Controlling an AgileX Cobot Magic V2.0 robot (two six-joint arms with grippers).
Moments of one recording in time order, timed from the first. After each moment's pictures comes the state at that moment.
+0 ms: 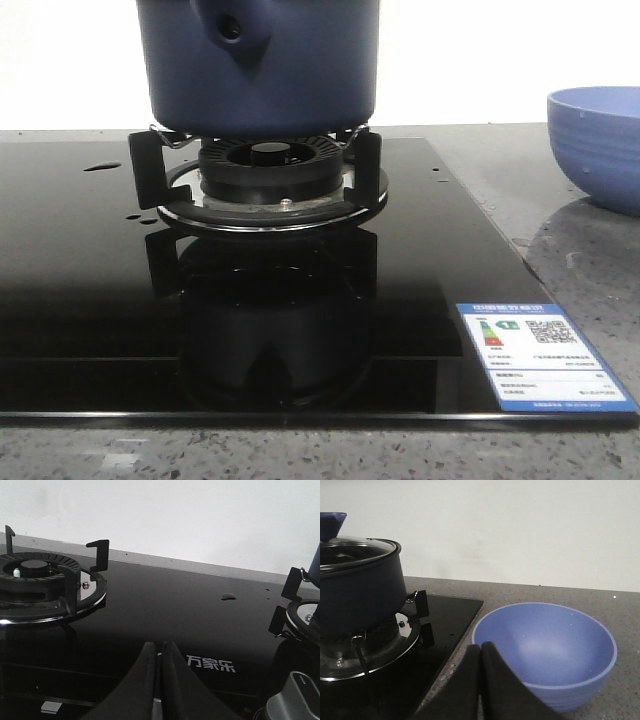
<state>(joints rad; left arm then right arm) 0.00 0.00 0.00 -0.07 0.12 -0.06 0.10 0.34 -0.29 1.00 0.13 -0.99</state>
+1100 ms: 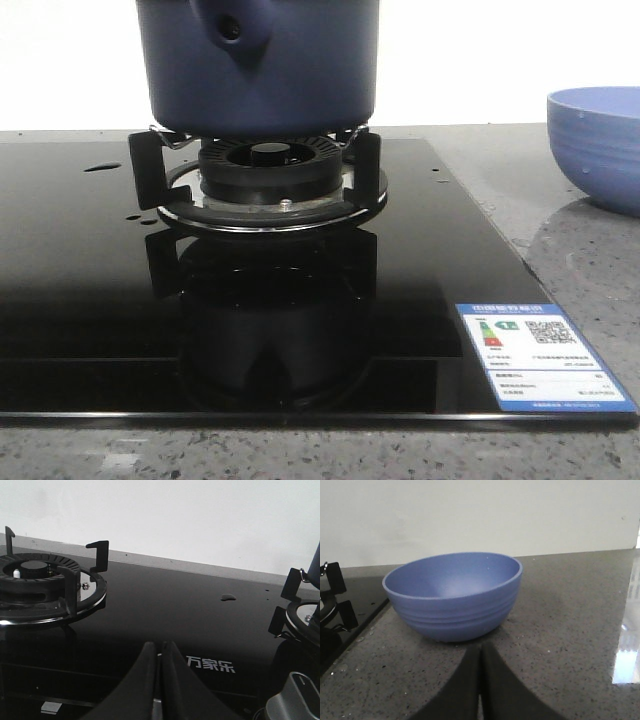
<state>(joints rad) 0.00 0.00 0.00 -0.07 0.12 -0.06 -0.02 -0.01 0.01 0.04 0.09 0.01</state>
